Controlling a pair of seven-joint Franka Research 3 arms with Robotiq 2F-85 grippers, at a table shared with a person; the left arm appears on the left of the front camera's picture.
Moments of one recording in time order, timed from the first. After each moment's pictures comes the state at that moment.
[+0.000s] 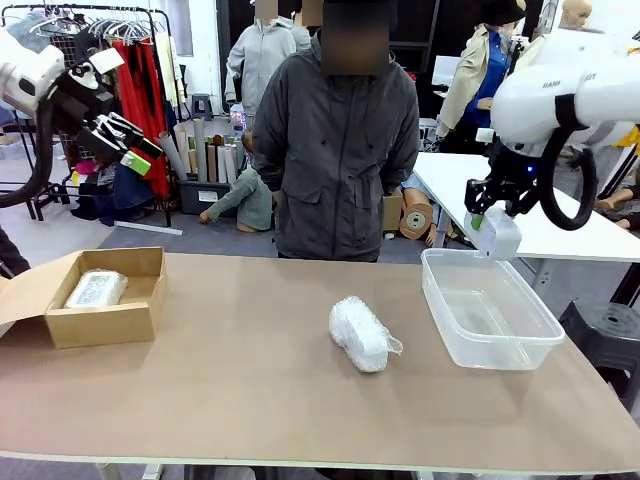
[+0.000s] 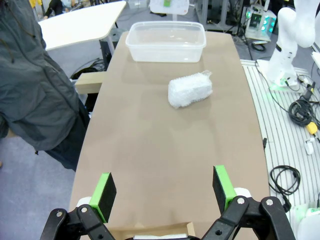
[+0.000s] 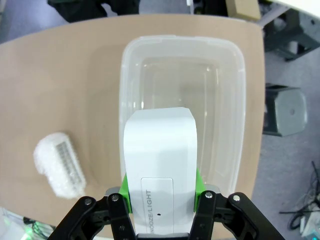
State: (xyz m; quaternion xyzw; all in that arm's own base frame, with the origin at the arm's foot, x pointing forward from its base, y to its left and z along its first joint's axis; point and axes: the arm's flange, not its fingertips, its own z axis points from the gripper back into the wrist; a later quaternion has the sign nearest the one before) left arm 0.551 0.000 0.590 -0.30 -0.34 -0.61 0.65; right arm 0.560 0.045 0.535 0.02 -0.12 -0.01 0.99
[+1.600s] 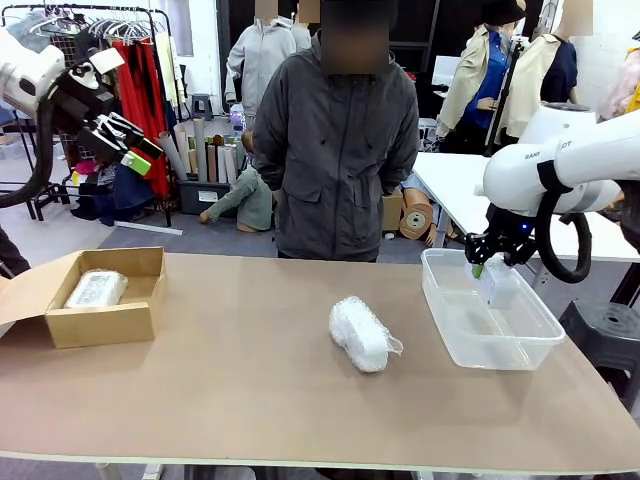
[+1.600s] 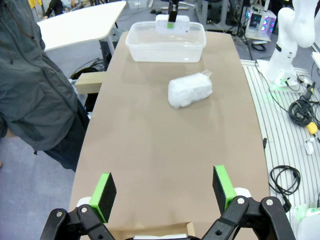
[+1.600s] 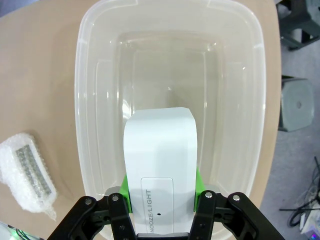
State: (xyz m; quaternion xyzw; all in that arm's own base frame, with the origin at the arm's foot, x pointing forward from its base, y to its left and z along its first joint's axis) left arm 0.551 0.000 0.590 -0.30 -0.34 -0.61 0.65; right arm 0.556 0.027 0.433 0.01 -0.09 -0.01 1.00
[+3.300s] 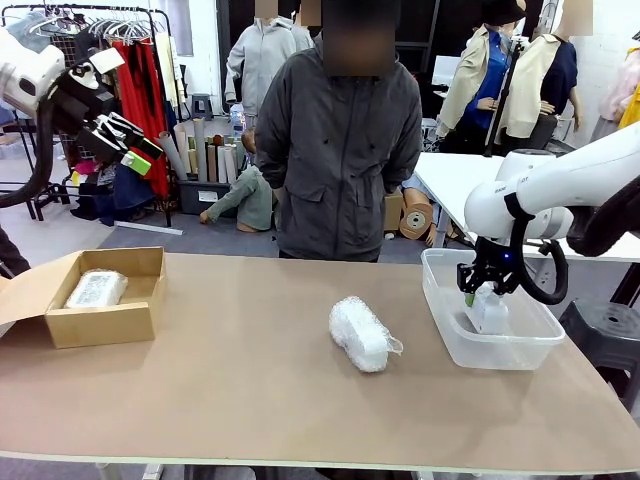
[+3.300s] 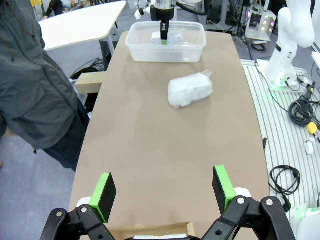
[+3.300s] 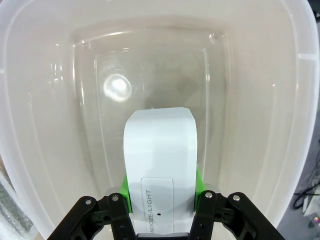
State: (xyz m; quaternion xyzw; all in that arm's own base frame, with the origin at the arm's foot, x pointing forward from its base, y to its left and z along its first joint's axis) left arm 0.551 0.000 0.590 -0.30 -0.34 -0.61 0.65; right arm 0.604 0.012 0.344 0.00 -0.03 -0.03 1.00
